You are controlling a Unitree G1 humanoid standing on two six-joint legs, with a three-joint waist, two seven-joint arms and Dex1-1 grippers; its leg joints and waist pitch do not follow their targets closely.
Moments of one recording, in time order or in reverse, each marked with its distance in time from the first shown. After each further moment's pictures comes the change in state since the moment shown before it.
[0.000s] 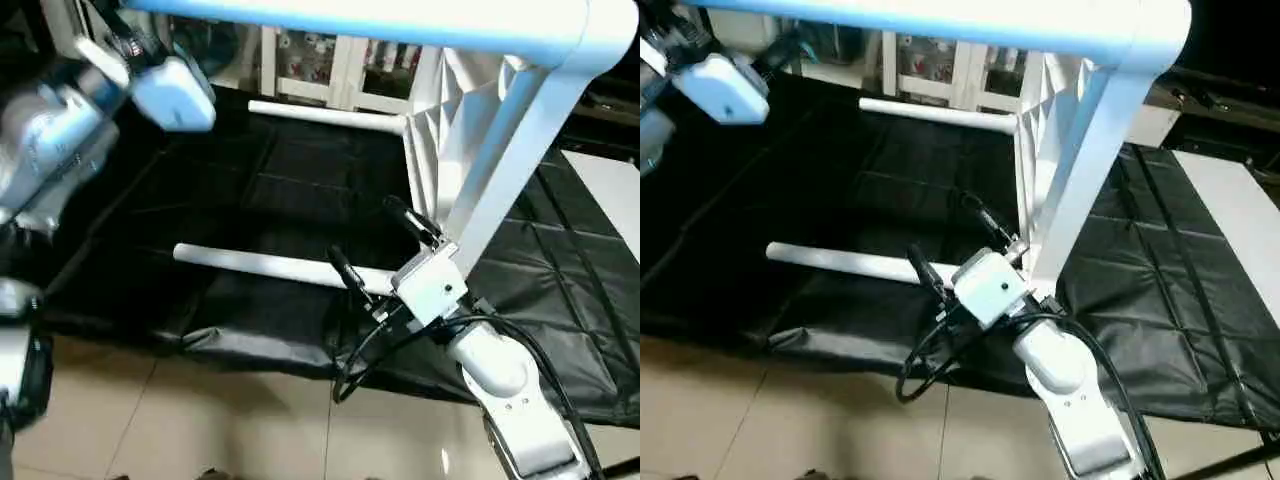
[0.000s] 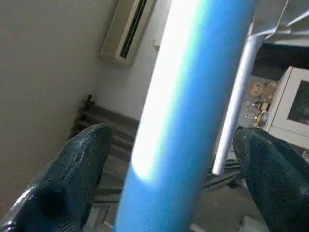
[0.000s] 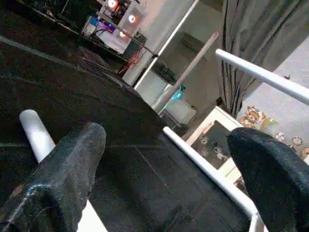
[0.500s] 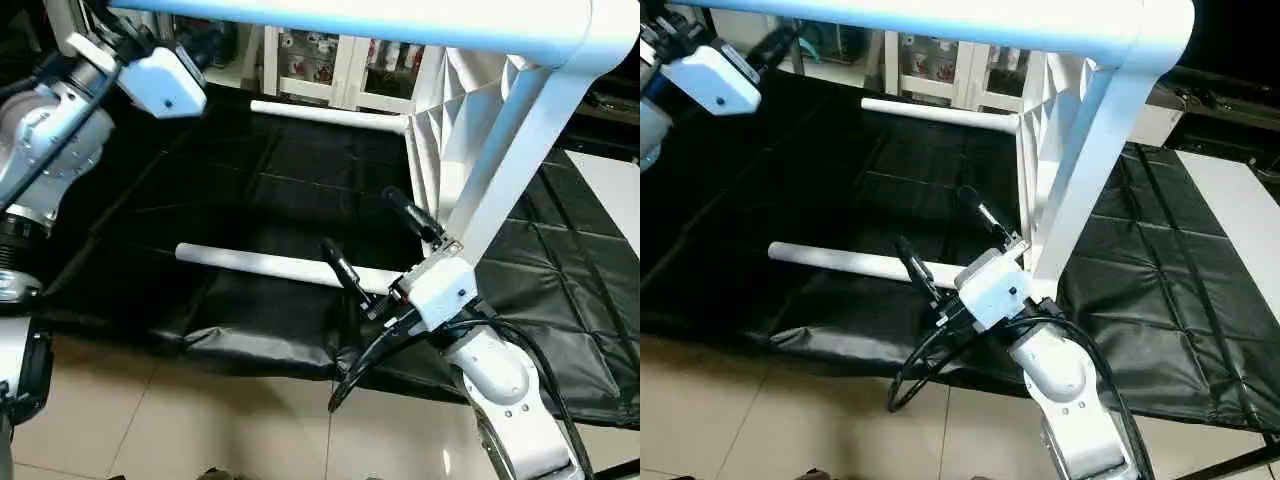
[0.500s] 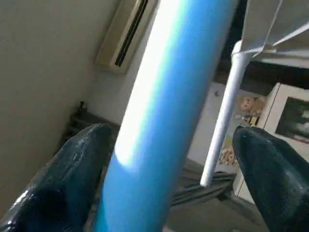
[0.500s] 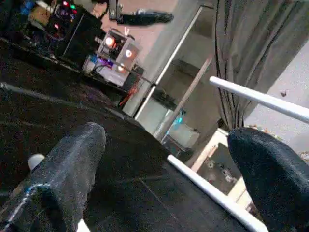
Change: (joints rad) left arm 0.001 -0.010 -0.035 0.047 -0.046 -0.091 -0.005; right arm 0.018 0.039 -0.002 -0.032 0.089 -0.081 0.005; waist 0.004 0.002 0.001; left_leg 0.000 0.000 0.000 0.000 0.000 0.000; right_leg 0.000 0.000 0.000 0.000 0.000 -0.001
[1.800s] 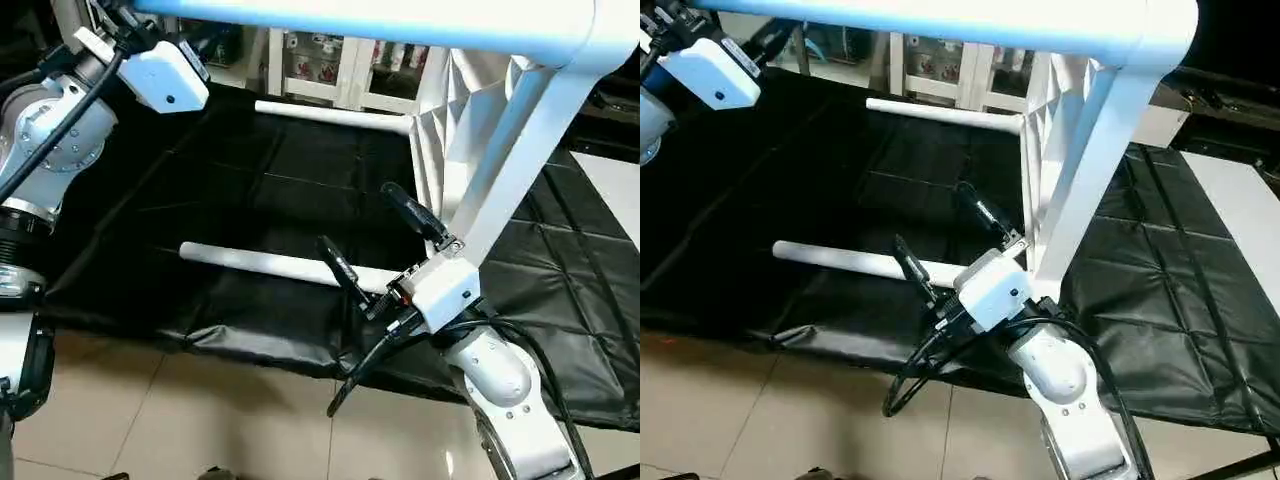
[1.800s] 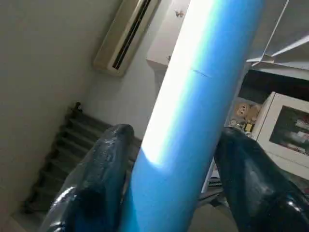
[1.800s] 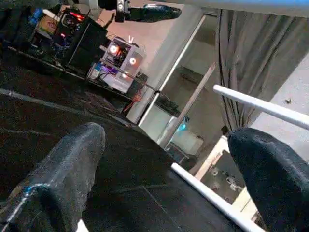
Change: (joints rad) left arm -0.021 -0.002 -0.009 -0.003 -0.089 0.015 -0.068; right arm 0.000 -0.002 0.006 -0.017 0.003 -0.005 0.006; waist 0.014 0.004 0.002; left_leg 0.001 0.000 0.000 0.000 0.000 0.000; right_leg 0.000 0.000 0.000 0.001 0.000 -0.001
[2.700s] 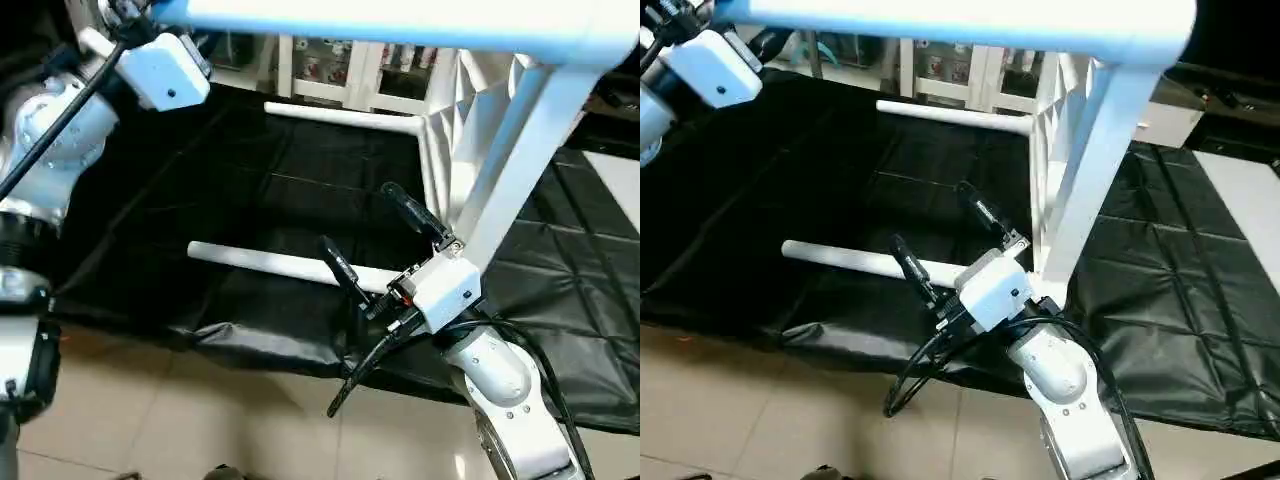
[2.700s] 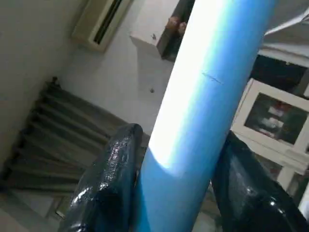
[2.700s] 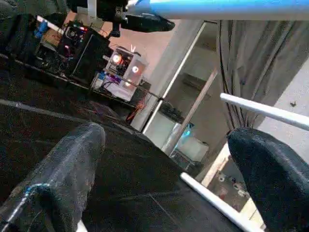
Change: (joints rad) left arm 0.041 -0.050 0.034 -0.052 -0.123 0.161 -0.155; right arm 0.000 0.001 0.000 0.000 0.005 -0.002 0.002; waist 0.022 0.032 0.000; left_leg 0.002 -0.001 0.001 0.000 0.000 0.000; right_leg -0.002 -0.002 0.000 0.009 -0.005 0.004
